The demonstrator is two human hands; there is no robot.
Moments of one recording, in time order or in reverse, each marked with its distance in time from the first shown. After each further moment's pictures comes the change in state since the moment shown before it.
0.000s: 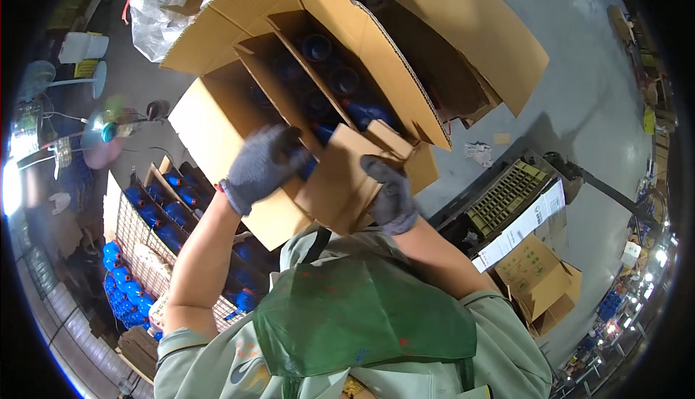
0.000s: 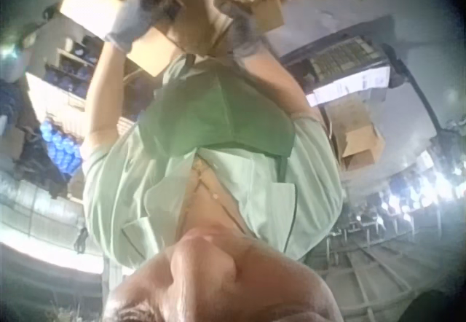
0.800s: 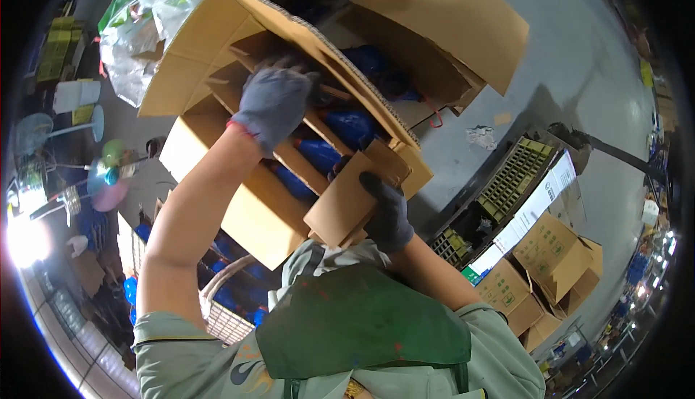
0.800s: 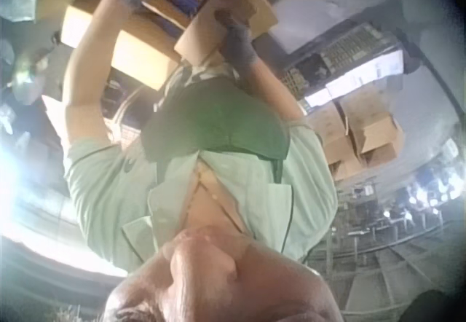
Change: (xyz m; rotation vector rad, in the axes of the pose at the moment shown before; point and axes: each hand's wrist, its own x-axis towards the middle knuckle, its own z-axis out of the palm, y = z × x) left_hand 0.140 0.065 -0.009 0.639 -0.009 0.485; right_hand -0.007 -0.038 0.008 0.440 0.166 0.280
